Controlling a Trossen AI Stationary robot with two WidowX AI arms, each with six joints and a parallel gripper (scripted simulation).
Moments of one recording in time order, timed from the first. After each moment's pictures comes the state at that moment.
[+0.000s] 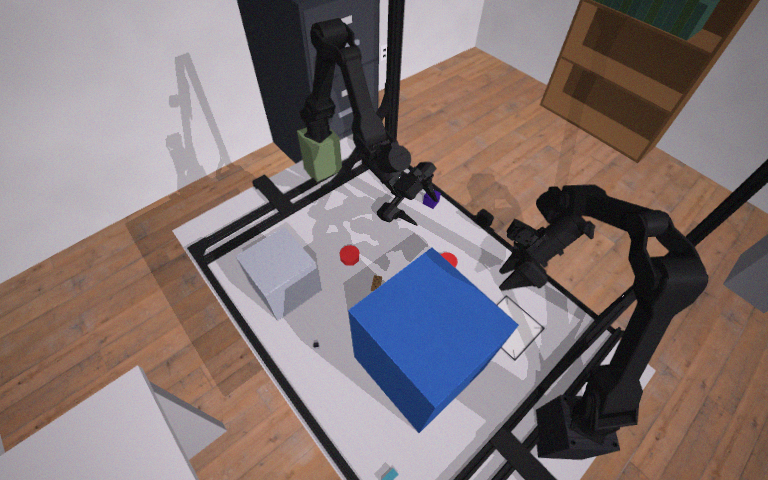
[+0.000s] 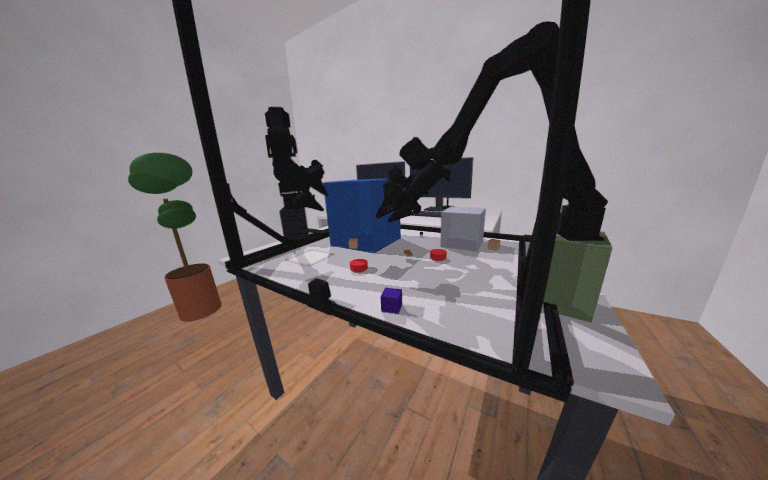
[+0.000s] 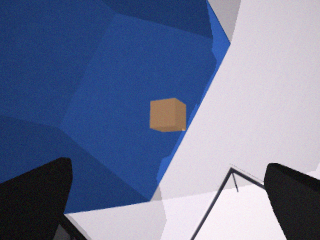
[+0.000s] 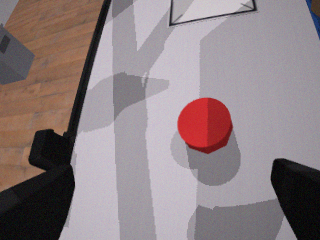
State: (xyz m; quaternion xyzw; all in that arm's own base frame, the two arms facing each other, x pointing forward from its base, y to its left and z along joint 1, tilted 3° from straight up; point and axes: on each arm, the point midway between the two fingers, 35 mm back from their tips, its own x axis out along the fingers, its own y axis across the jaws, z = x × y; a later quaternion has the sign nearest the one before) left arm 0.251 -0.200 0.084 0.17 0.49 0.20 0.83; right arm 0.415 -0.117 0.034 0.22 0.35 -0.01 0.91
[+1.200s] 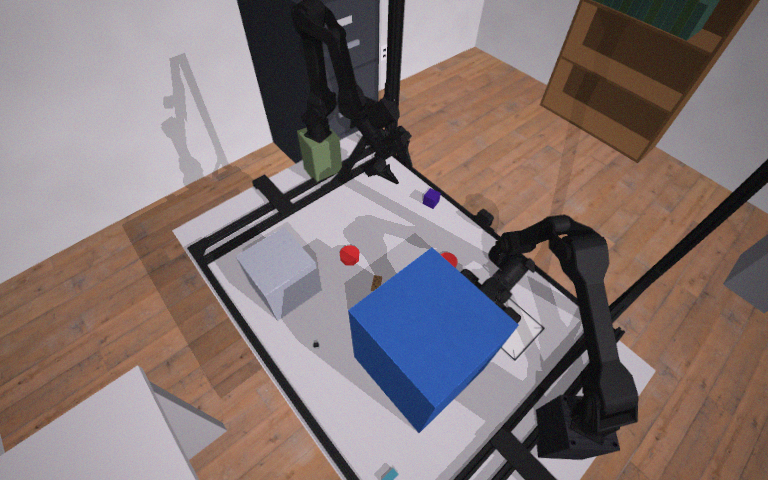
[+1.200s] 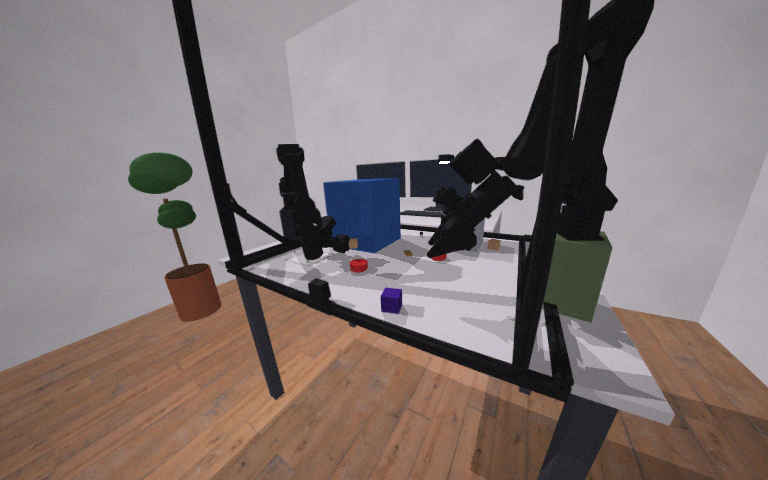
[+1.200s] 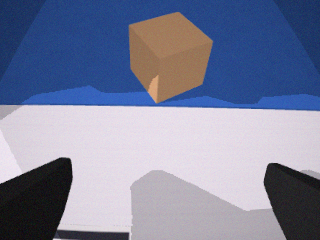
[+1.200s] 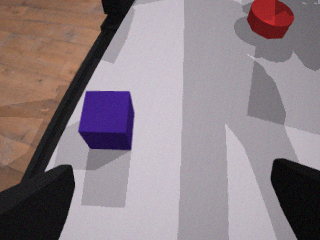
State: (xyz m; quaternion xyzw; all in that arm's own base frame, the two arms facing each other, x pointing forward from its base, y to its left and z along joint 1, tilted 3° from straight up) left arm 0.286 -0.183 -0.105 -0.19 0.26 0.54 0.78; right arm 0.280 0.019 -0.004 0.02 0.37 0.01 0.93
